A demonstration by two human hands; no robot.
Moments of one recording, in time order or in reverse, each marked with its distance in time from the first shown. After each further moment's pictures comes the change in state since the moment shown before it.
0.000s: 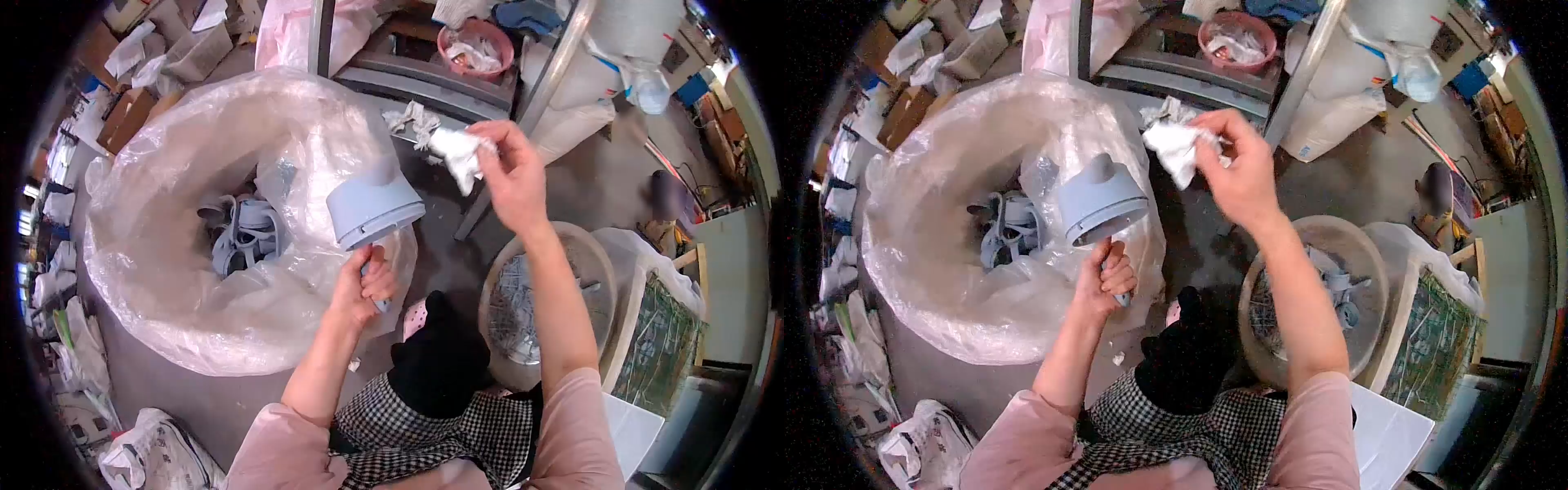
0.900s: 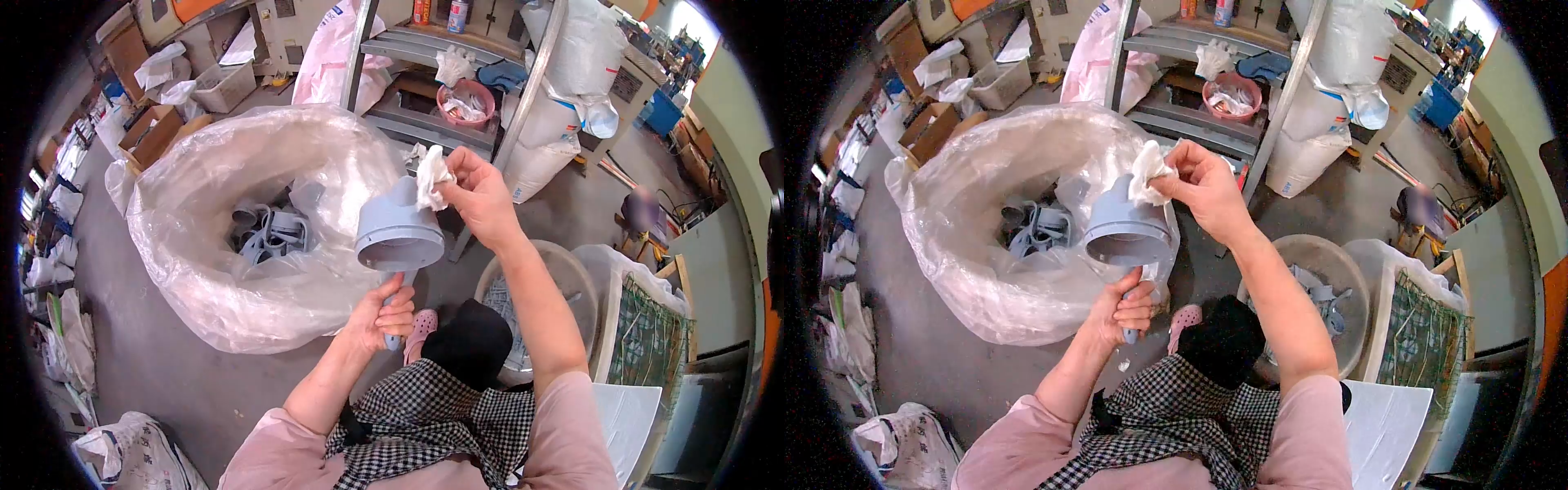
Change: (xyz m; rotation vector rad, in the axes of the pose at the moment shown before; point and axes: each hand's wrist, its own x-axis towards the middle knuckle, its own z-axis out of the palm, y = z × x) left_hand -0.131 -0.034 0.035 -0.158 -0.234 -0.443; right_hand -0.042 -0.155 0.051 0.491 -0.243 0.303
